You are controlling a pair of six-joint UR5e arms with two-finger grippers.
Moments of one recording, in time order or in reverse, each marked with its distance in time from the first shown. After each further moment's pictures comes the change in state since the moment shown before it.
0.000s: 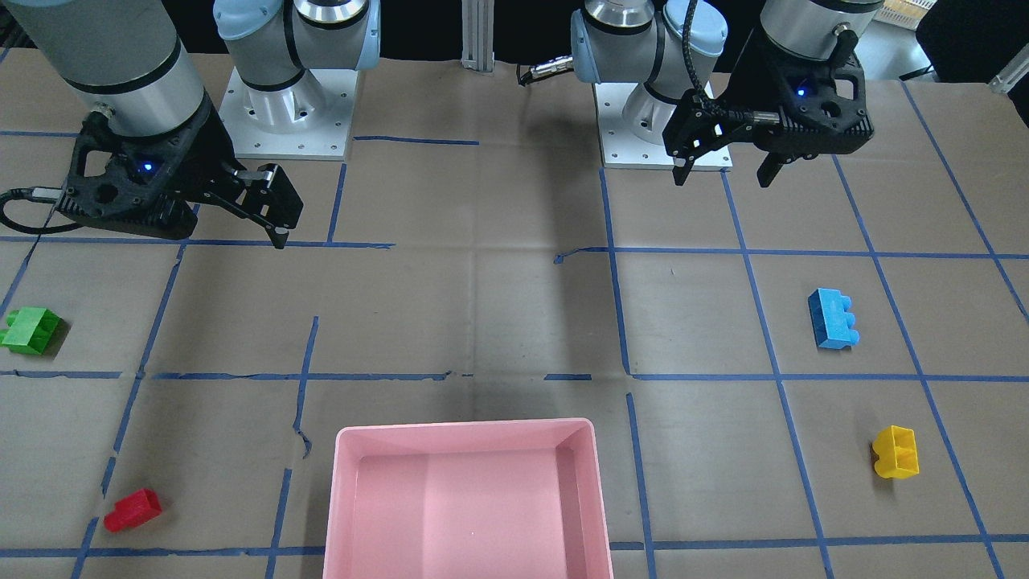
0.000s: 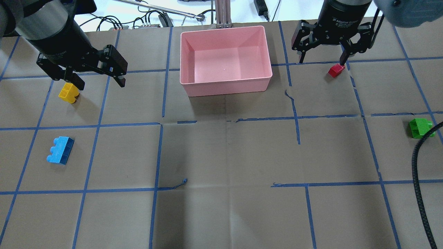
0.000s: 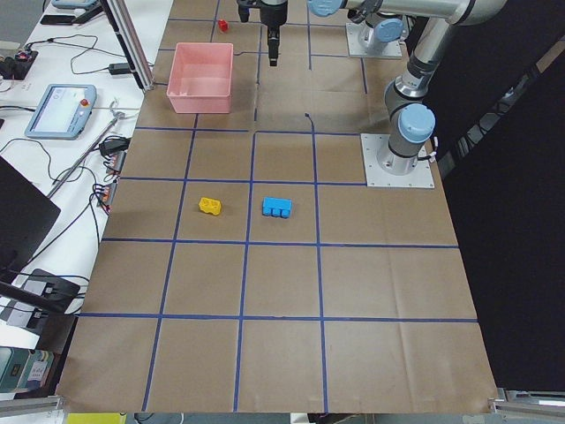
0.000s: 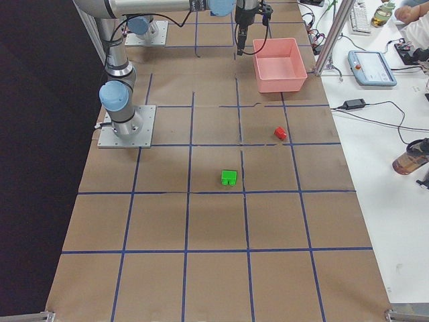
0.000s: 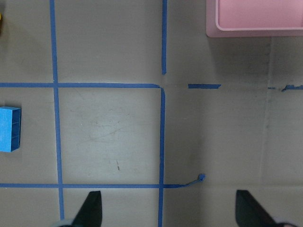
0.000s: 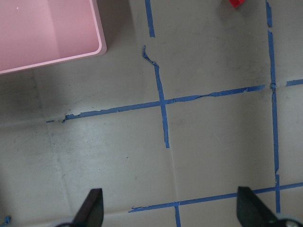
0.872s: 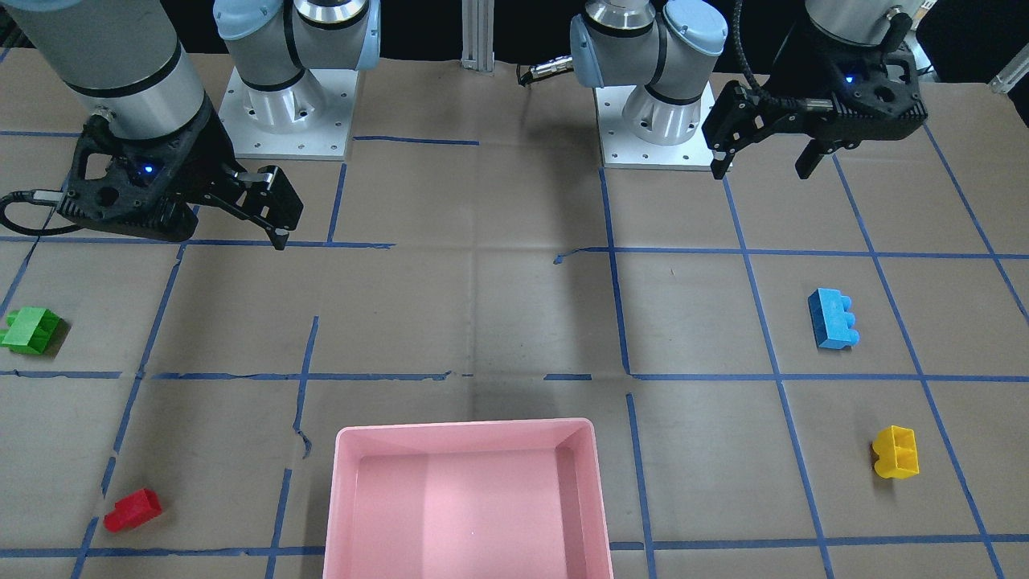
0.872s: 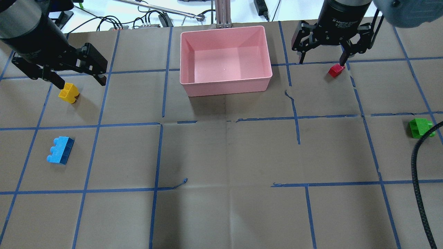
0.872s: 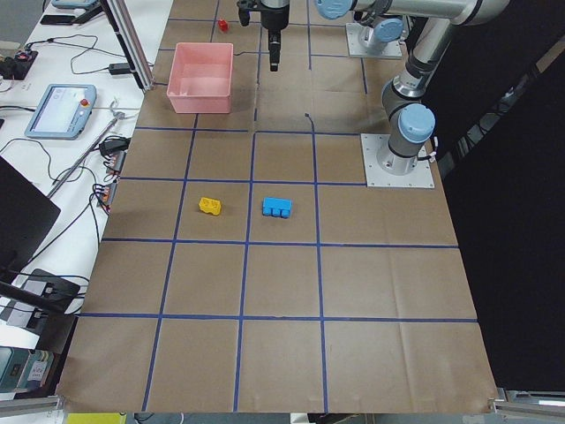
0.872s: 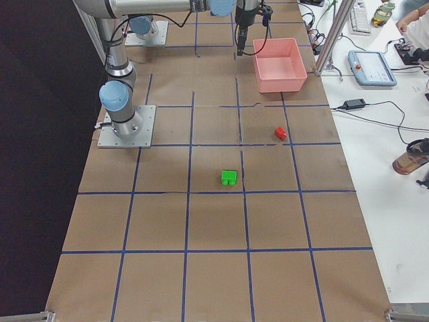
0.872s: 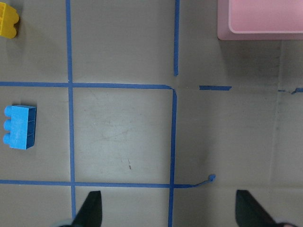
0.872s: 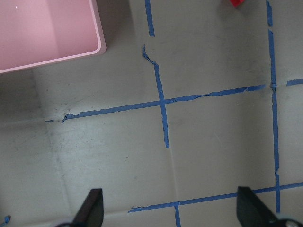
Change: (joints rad) left arm 0.097 0.027 -0.002 -0.007 0.014 0.063; right arm 0.000 0.002 0.001 0.000 0.000 -0.001
